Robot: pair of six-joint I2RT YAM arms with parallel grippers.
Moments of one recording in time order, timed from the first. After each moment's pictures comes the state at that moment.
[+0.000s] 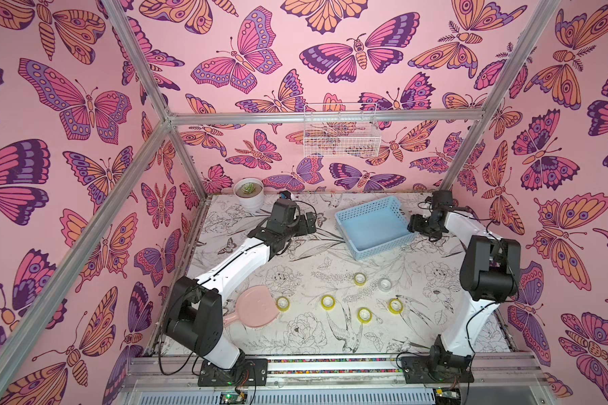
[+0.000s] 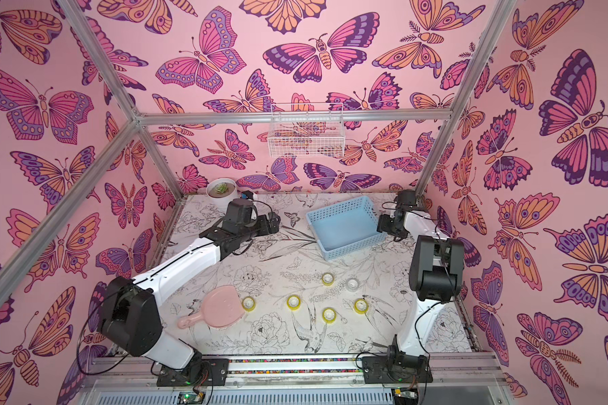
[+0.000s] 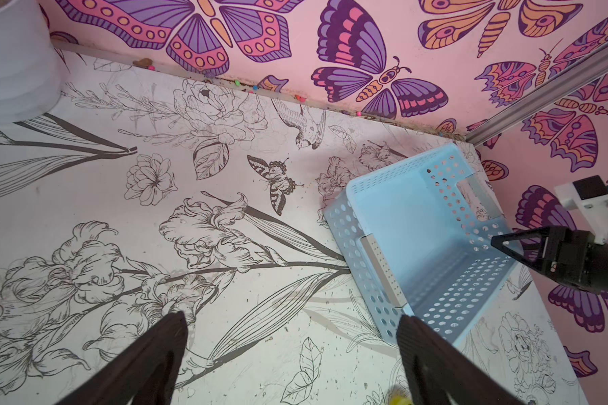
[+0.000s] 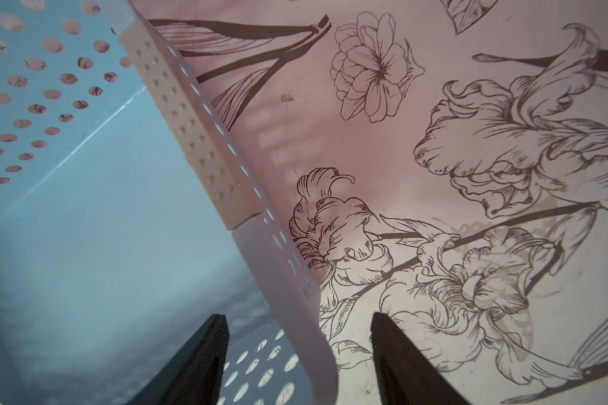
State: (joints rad) left arm -0.47 1.58 1.22 -0.23 -0.02 -0.51; right arm -0.08 1.98 1.48 -0.60 -0.14 0.12
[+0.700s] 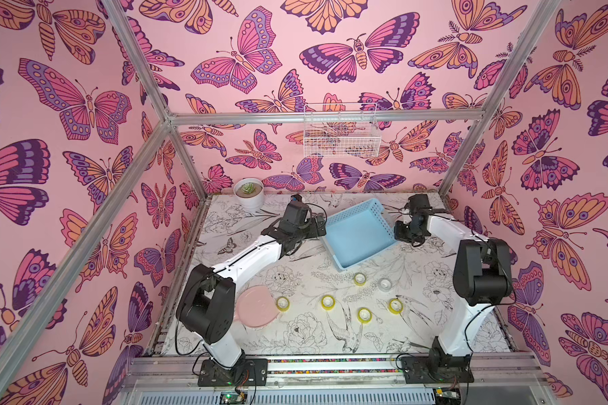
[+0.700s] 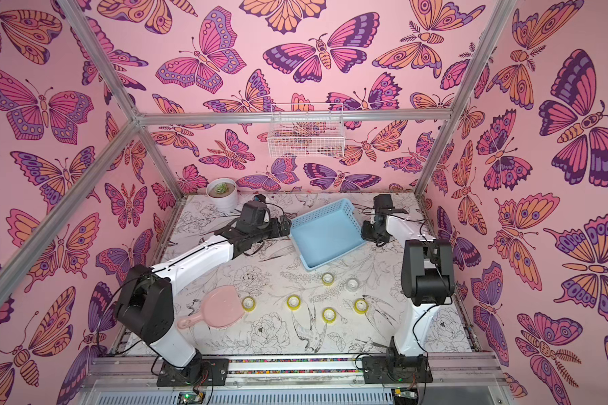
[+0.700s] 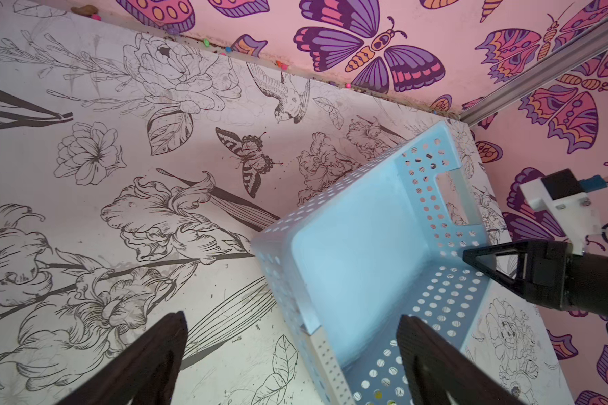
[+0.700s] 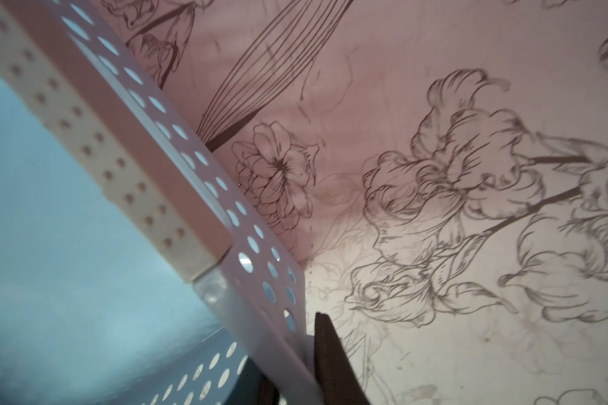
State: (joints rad) left arm -0.53 1.68 1.25 -0.21 -0.01 -0.56; right arm 0.12 1.92 1.41 -0.68 -0.10 0.25
